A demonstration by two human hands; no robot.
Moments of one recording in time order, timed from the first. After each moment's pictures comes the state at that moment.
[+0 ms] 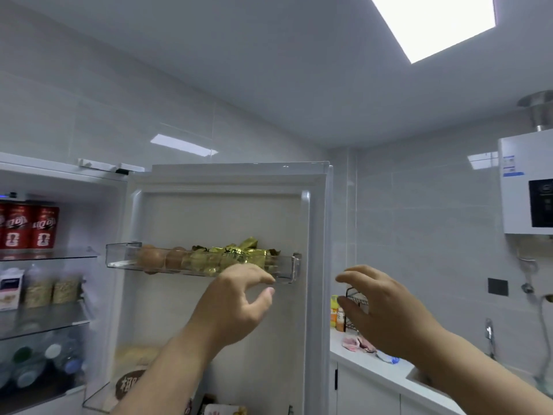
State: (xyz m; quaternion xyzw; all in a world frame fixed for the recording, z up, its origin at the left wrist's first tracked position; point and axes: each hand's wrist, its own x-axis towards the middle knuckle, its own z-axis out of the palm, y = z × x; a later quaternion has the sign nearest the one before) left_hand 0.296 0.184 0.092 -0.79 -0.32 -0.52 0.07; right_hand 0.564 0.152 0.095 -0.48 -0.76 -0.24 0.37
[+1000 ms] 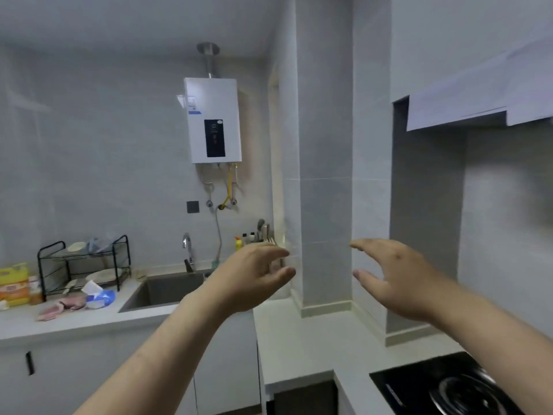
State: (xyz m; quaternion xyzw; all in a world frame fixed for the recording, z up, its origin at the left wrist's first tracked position) left_hand 0.787 -0.003 0.028 -0.96 0.04 -0.25 -0.12; right_hand 0.877 -0.250 0.022 -0.89 -0.36 -0.21 0.17
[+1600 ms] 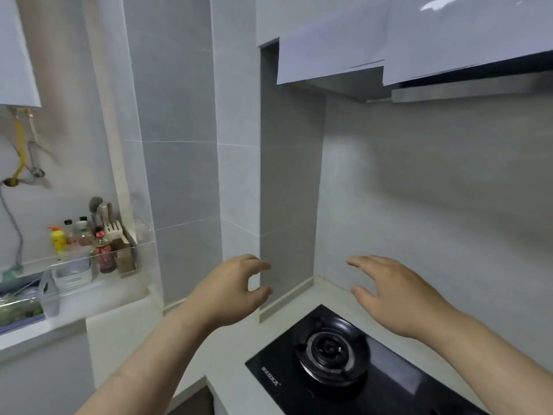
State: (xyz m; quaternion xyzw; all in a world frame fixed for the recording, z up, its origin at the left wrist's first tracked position) left_hand 1.024 -0.111 -0.054 -0.94 0.24 -0.14 -0.19; right_hand 0.974 -0.389 -0.043 -0.98 -0.09 -0.15 0.10
